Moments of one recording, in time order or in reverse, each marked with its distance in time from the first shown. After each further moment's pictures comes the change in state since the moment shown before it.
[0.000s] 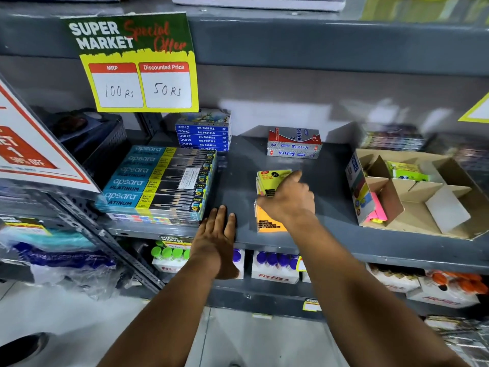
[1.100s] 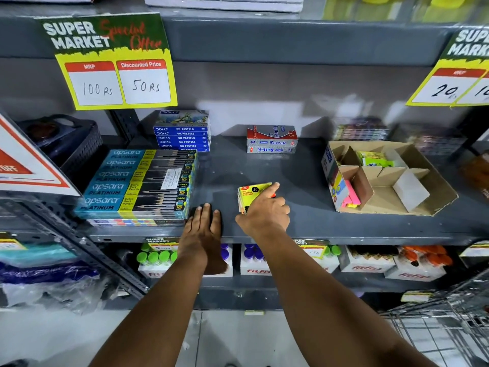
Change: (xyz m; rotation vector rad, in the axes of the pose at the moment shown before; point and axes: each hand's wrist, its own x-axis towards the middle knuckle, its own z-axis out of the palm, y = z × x) left_hand 0.001 -0.001 0.003 -0.028 -0.005 0.001; right_hand -0.038 0.000 0.032 -0.136 -0.067 0.139
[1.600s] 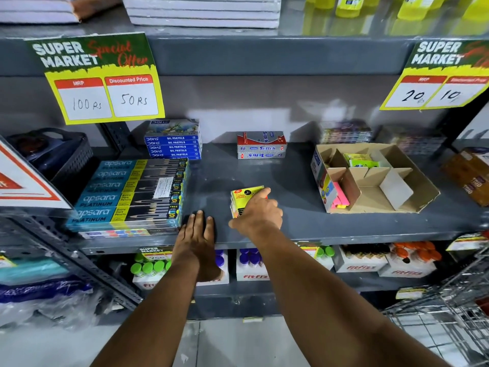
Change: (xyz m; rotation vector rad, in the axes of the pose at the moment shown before) left_hand 0.002 0.000 0.001 0.036 -0.014 -0.003; right_hand 0.006 0.003 -0.007 0.050 -0.020 -0.004
